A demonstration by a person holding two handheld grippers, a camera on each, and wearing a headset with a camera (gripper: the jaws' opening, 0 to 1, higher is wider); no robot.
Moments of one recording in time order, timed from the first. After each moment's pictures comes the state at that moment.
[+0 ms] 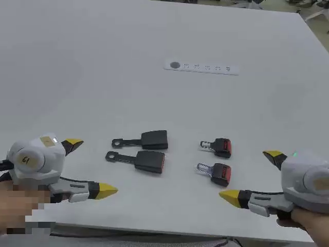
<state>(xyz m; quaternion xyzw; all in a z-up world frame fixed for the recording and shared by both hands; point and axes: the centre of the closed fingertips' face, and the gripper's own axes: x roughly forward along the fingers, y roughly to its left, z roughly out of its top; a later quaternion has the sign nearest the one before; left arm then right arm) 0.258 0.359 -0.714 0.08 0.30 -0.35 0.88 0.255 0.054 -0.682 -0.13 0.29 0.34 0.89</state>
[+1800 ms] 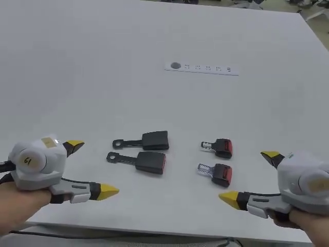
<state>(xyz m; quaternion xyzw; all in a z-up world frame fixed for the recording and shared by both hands) 0.257 0.359 -0.719 0.09 0.30 -0.36 0.88 0.252 0.056 -0.686 -0.16 0.30 0.35 0.87</state>
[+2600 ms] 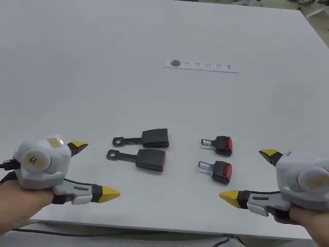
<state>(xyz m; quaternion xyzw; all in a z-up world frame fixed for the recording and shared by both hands) 0.246 0.350 -0.724 0.10 0.32 -0.38 0.86 0.249 0.056 -0.690 -0.17 0.30 0.36 0.87</state>
